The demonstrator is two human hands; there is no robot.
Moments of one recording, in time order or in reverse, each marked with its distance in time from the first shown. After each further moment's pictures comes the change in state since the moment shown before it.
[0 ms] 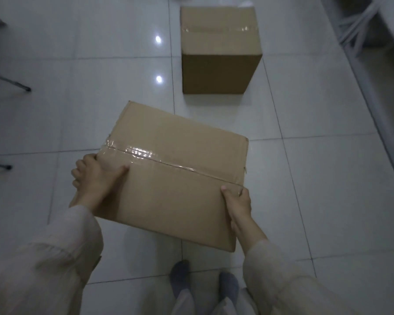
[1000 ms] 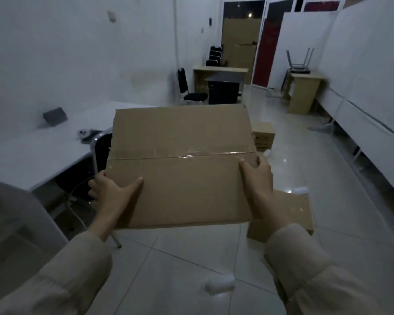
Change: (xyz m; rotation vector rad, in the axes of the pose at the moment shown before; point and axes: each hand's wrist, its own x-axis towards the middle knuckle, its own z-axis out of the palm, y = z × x) left_hand -0.130 0.003 -0.472 -0.640 0.634 0.035; right_hand -0.393 -0.379 -0.018 0.036 -0.340 -1.051
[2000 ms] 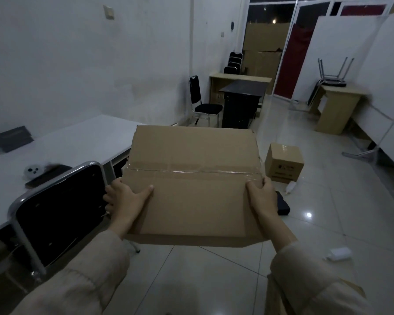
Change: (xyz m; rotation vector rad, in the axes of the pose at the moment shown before) left_hand 0.333 0.092 0.332 0.084 0.034 -0.071; right_hand 0.460 0.069 0.177 -0.106 -0.097 0.080
